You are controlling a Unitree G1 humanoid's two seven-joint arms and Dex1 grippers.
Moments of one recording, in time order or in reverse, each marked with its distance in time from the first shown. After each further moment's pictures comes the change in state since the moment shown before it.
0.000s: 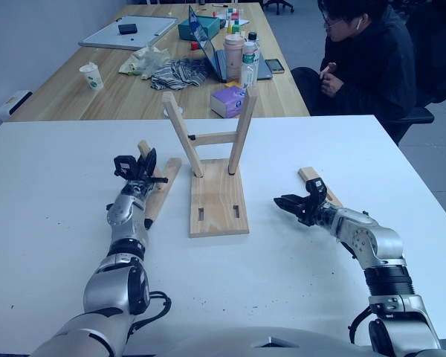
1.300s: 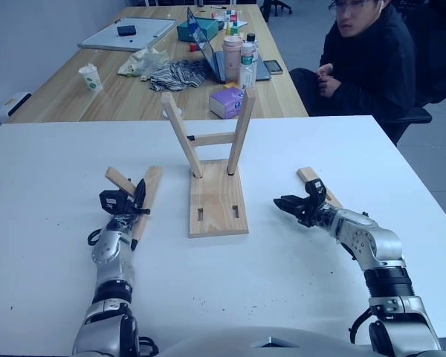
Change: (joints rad) left arm 0.337 0.033 -0.009 -0.364 -0.022 0.076 0.048; right arm 0.011 0.000 0.008 -0.003 -0.009 -0.026 0.006
